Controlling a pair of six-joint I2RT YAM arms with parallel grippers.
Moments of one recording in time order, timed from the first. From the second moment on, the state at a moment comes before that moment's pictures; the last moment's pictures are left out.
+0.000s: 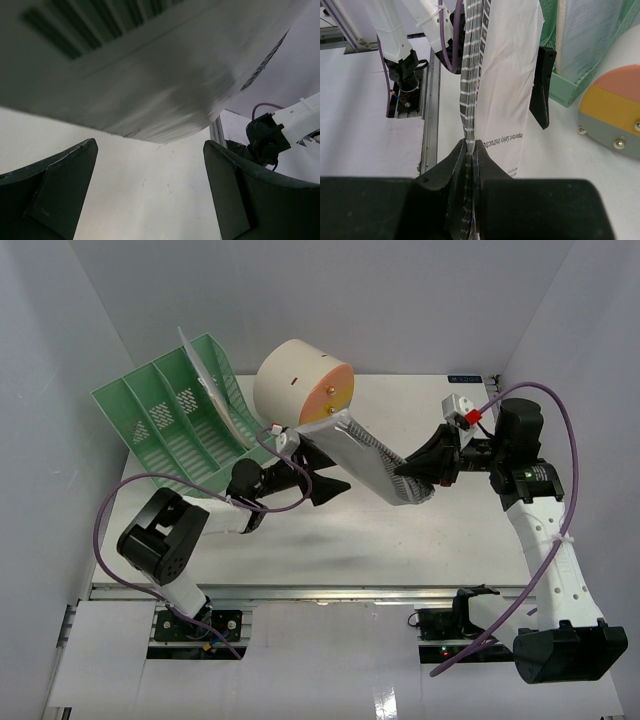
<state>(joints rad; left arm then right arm) -0.57 1.66 0.65 1.36 0.76 -0.53 0.10 1.04 1.14 -0.47 -1.41 -0.32</state>
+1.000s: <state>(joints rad) -0.60 1.44 0.87 1.37 0.71 -0.68 0.08 1.07 1.23 0.13 -1.36 0.32</state>
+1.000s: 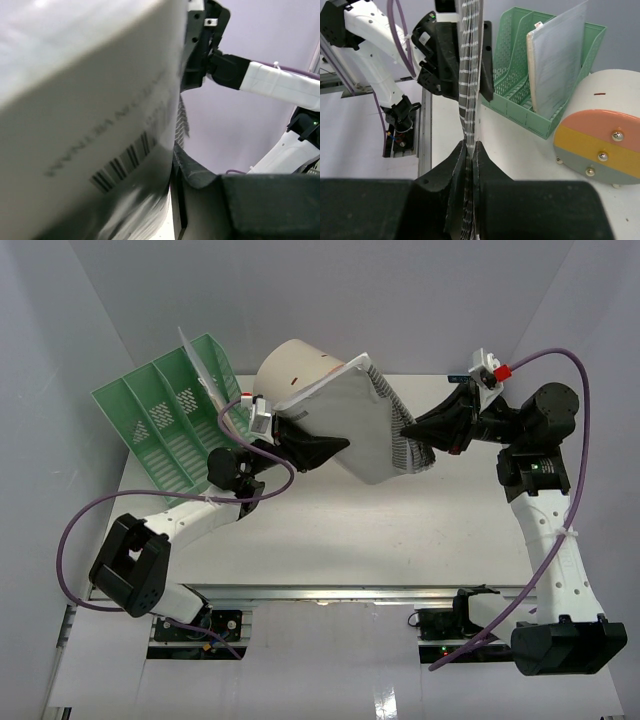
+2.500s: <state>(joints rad) -0.61 0.94 1.08 0.12 -0.28 -0.07 0.02 0.94 0.64 0.10 -0.89 -0.08</state>
